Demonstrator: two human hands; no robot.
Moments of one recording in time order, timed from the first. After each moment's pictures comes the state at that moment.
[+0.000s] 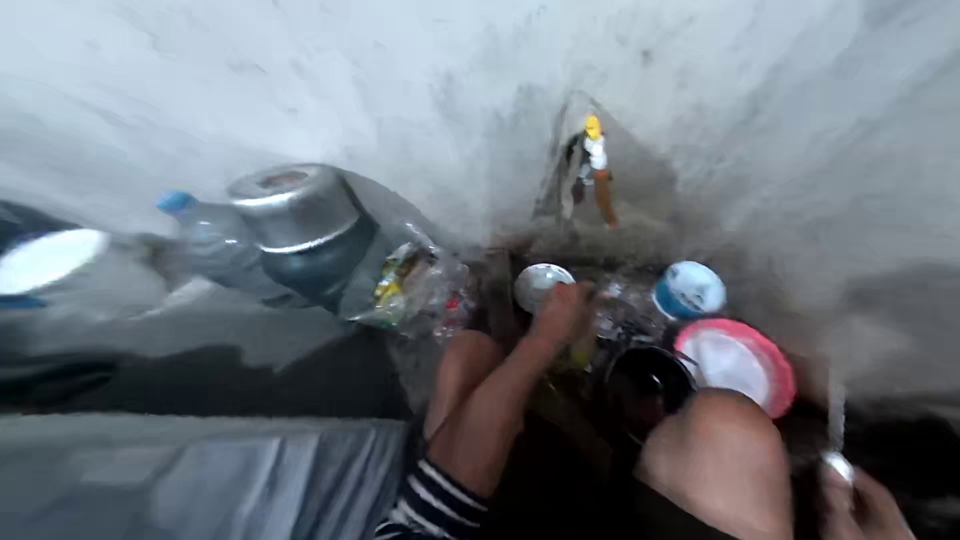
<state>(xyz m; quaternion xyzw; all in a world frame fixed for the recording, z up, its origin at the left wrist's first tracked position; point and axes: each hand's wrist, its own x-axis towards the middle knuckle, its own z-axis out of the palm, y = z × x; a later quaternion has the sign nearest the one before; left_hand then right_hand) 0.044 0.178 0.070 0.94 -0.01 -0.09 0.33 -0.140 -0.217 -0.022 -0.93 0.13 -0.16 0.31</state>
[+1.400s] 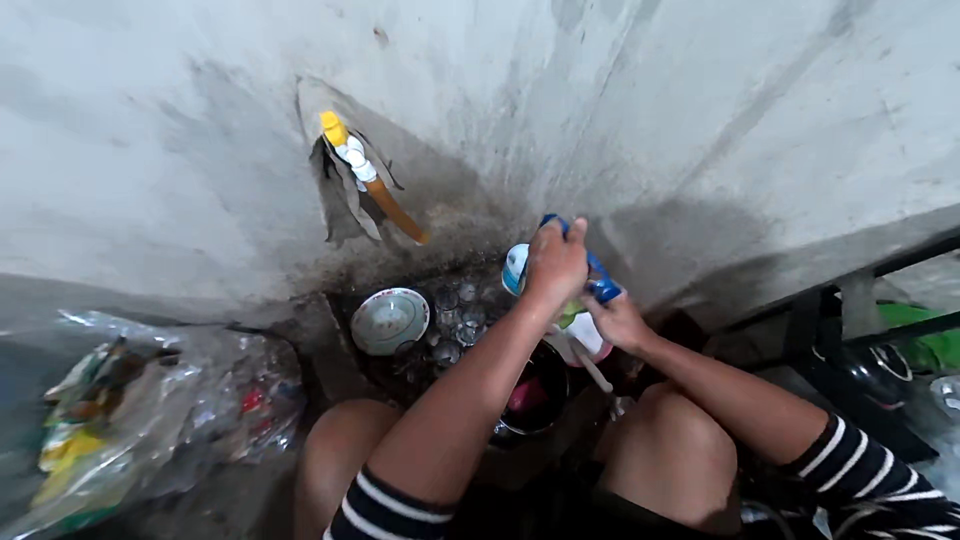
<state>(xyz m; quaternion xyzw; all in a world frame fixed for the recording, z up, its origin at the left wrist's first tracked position) 0.117 0.002 0.132 0.73 -0.07 -0.13 0.66 0.060 -0.155 0.052 -0.87 -0.02 -0.09 0.48</state>
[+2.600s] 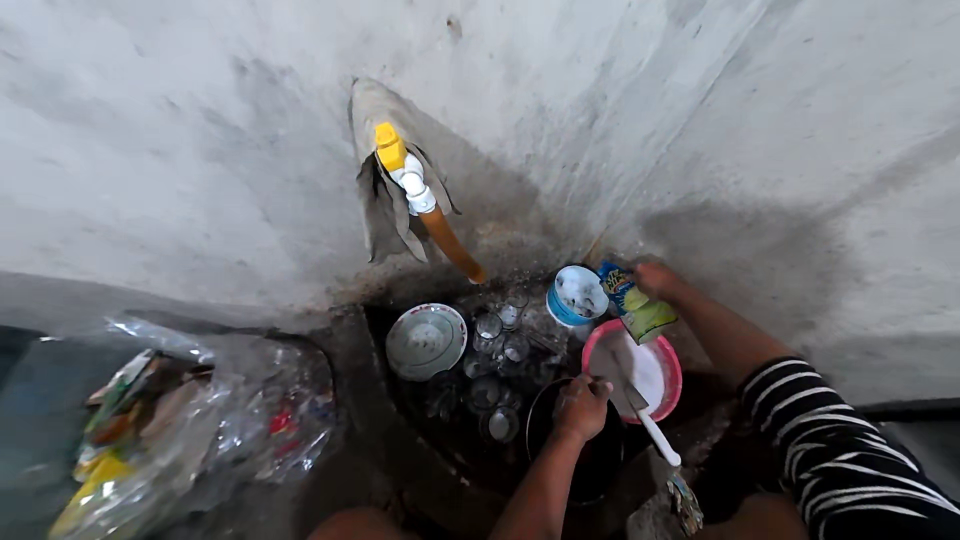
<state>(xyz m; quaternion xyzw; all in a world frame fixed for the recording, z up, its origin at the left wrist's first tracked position) 0.116 -0.005 -0.093 0.79 -0.03 -0.39 0.48 0.312 -0.252 -0.037 -0.97 0.04 0.24 -0.03</state>
